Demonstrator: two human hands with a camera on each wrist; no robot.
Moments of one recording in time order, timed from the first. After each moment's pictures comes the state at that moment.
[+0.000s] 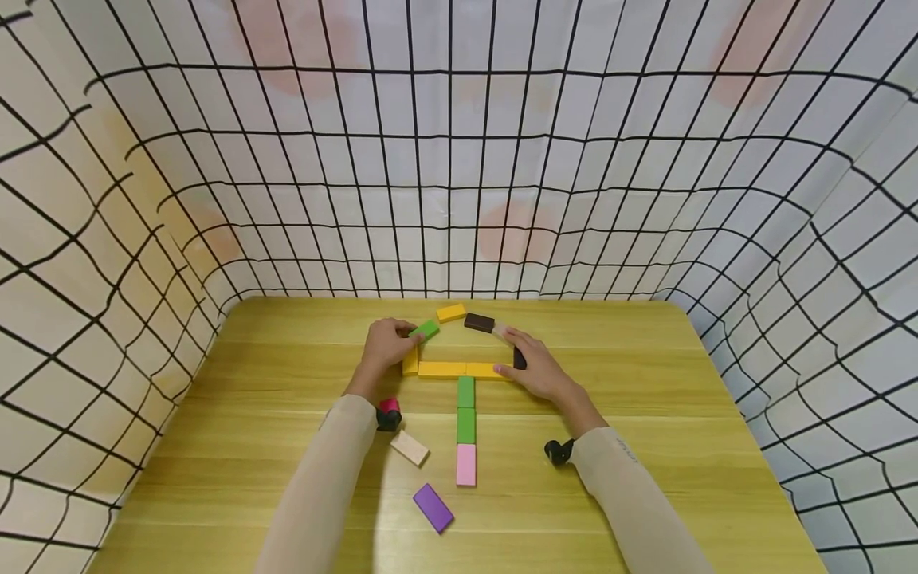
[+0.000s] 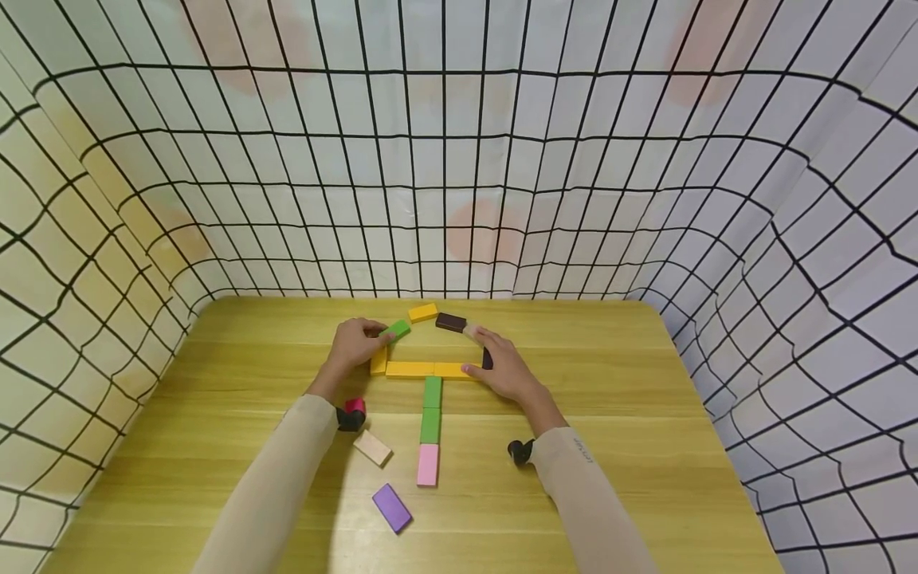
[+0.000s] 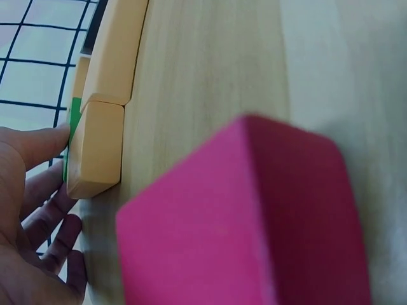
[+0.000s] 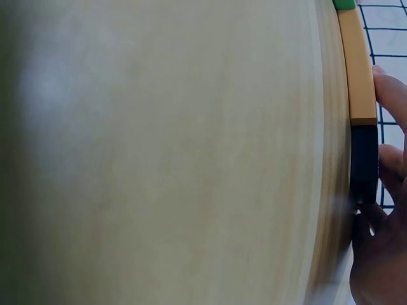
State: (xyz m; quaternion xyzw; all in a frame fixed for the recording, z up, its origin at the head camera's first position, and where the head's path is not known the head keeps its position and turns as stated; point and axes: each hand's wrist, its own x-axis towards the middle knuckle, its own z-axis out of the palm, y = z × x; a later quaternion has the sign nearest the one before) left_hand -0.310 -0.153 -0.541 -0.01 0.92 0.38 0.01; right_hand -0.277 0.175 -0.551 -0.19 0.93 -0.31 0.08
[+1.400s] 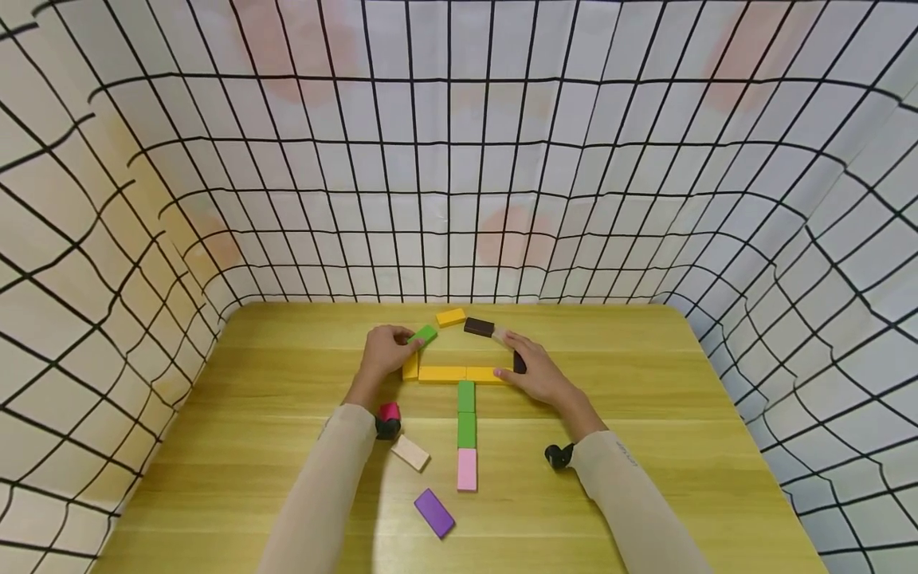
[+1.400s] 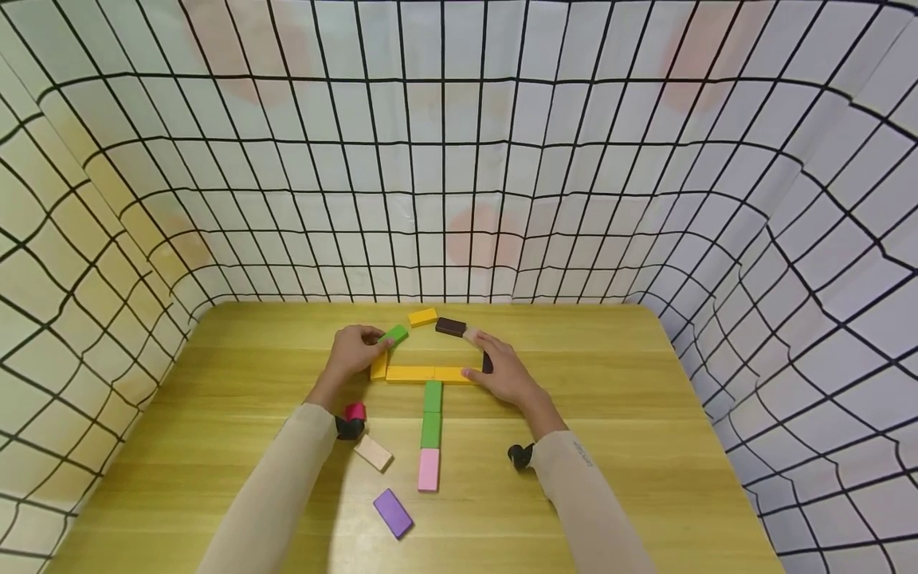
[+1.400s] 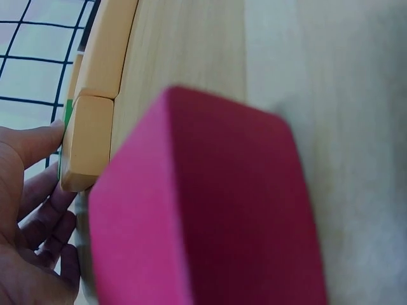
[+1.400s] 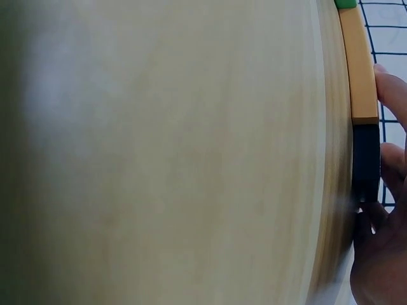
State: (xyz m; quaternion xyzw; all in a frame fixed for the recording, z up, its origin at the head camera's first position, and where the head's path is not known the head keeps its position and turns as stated) left_hand -0.303 -0.154 -0.539 -0.01 0.92 0.39 0.01; right_hand -0.276 0.175 -0.551 -0.18 0.93 -0.31 0.07
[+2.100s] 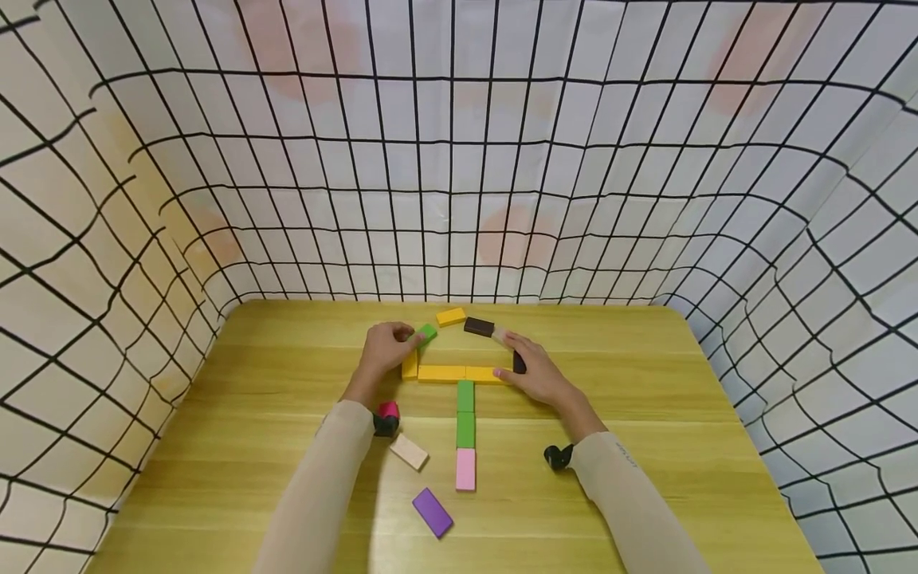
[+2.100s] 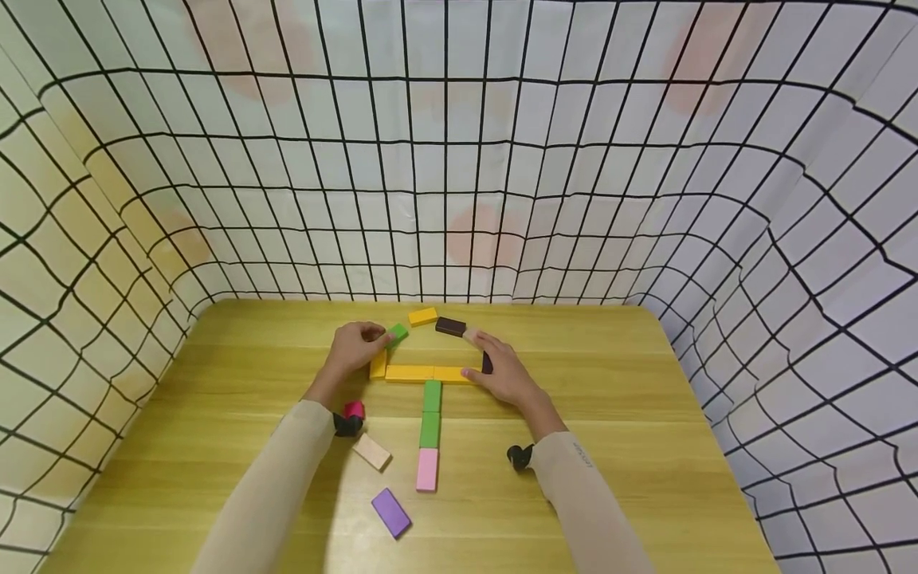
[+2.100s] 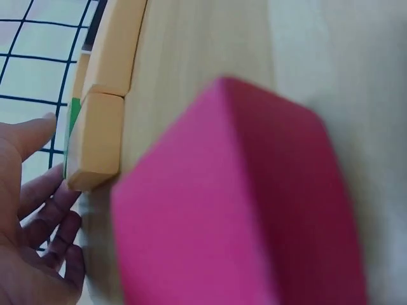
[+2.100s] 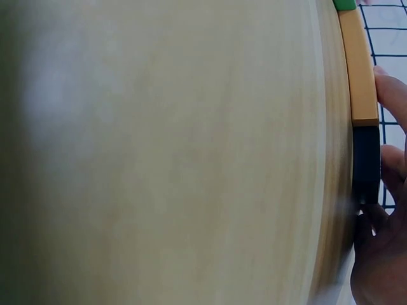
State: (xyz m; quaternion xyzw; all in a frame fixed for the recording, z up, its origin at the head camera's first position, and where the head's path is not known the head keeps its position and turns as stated) left_hand -0.307 -0.155 -0.538 0.00 0.91 0.41 0.01; right_hand -0.276 0.174 -0.550 -0.18 0.93 -0.31 0.07
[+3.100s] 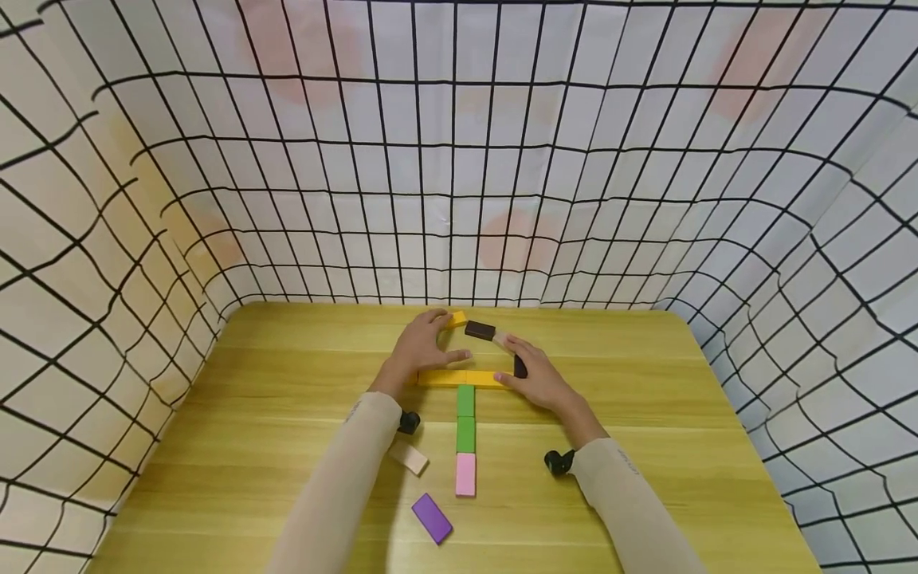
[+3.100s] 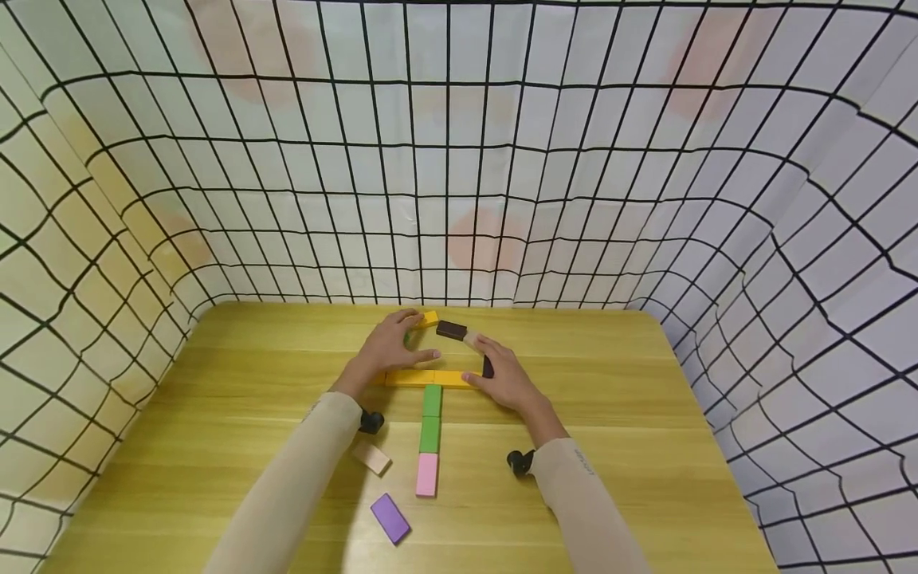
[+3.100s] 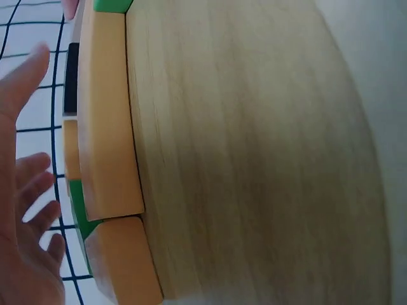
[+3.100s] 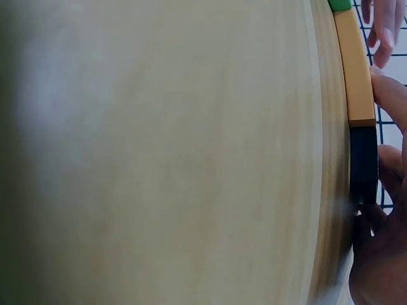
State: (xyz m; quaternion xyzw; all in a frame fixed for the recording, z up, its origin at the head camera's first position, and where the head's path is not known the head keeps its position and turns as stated) left_hand -0.325 -0.106 -0.534 0.17 0.96 0.21 0.02; right_hand -0.276 0.175 -0.555 -0.18 0.93 -0.32 0.08
